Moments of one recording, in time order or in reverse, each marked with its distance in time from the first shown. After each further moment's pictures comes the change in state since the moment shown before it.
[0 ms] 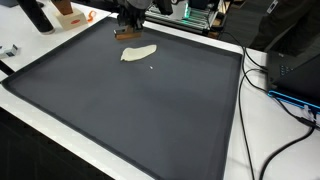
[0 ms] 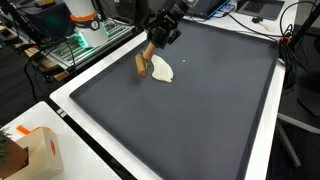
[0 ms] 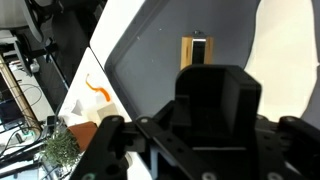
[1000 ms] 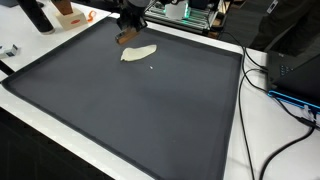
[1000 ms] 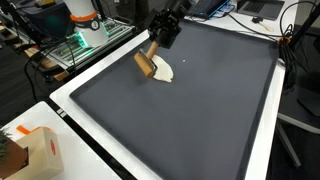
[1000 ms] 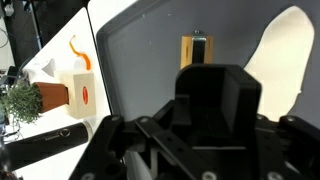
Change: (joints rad) arm 0.001 -0.006 -0.001 0.012 -0.009 0.020 -0.349
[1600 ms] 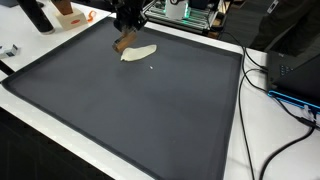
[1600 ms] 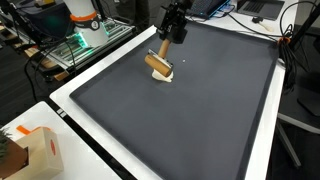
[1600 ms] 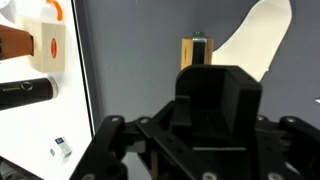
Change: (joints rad) arm -0.009 -0.073 -0.005 -0.038 0.000 0.173 -0.227
